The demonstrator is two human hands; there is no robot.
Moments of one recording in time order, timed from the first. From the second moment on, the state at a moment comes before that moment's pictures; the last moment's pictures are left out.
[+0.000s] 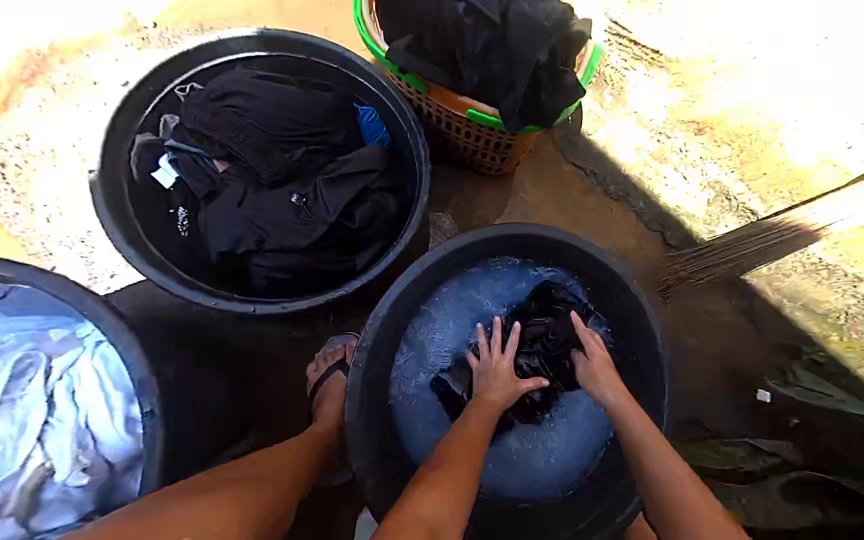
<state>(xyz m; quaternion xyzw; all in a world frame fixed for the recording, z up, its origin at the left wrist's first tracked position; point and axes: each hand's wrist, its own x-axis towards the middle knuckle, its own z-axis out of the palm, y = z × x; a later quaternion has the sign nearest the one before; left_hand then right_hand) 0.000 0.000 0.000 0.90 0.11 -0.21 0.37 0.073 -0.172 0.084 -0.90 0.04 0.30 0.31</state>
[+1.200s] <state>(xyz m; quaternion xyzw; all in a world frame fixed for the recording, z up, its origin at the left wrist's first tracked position) 0.057 0.045 0.125 0.68 0.11 -0.18 0.70 -0.049 -0.100 0.534 -0.64 0.26 -0.02 0.72</state>
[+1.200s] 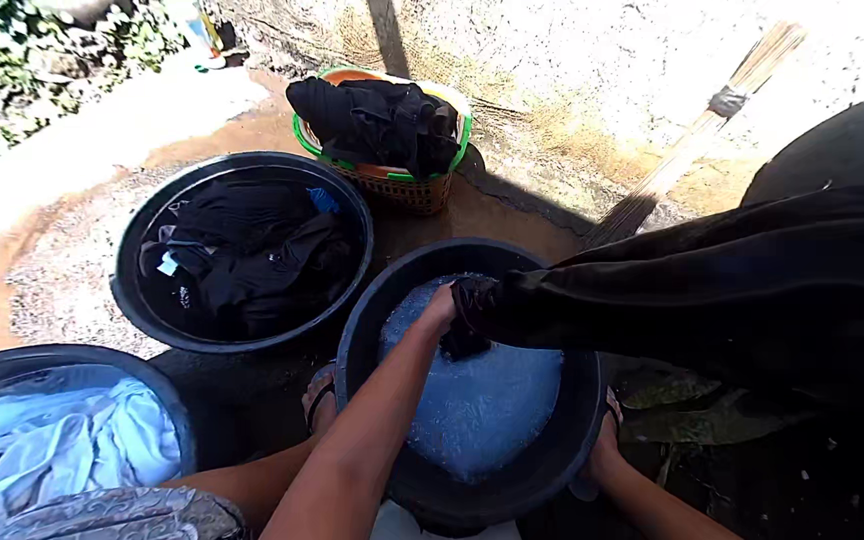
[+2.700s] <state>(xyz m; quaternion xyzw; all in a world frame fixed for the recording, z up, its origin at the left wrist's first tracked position) -0.022 0.022 0.197 0.52 -0.09 -0.15 0.84 -0.049 -0.140 0.130 -0.16 0.21 0.22 0.94</state>
